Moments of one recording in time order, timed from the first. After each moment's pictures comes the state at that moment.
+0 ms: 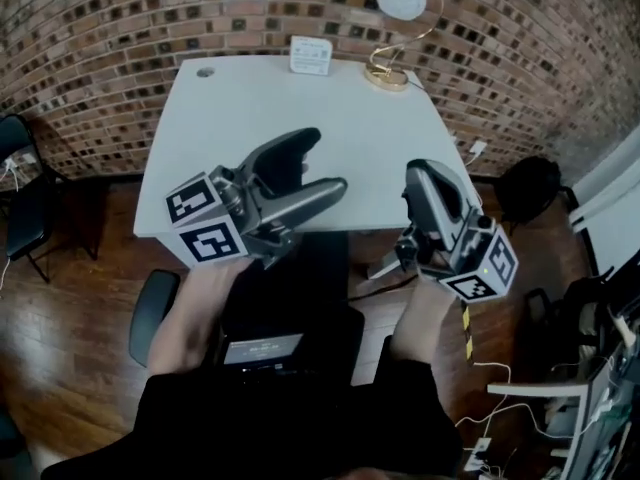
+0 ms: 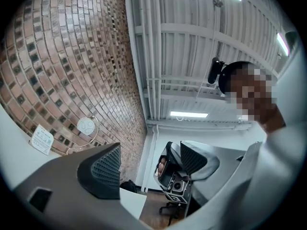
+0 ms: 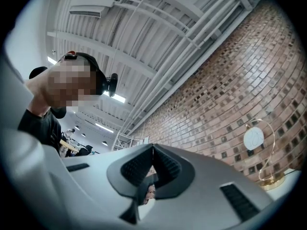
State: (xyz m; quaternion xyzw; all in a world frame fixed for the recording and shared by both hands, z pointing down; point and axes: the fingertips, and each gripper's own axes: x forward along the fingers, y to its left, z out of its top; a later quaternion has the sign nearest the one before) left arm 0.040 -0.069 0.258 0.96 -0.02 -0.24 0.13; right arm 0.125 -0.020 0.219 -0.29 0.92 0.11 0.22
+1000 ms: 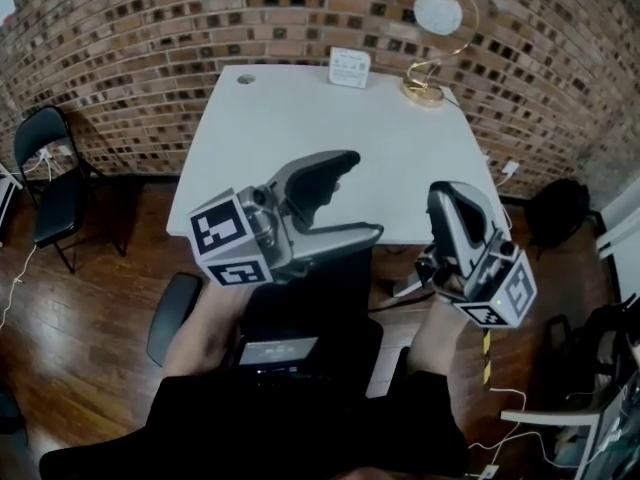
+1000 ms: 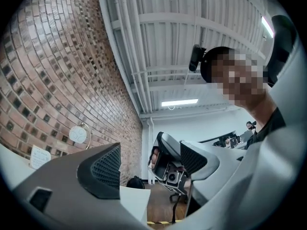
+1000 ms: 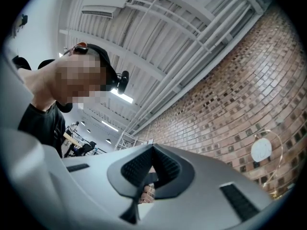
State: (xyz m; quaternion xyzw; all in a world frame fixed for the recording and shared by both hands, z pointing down) left arm 0.041 -0.026 0.249 0.98 -0.02 -0.19 0.03; right arm 0.107 -0.001 0.218 -0.27 0.93 0.15 0.22
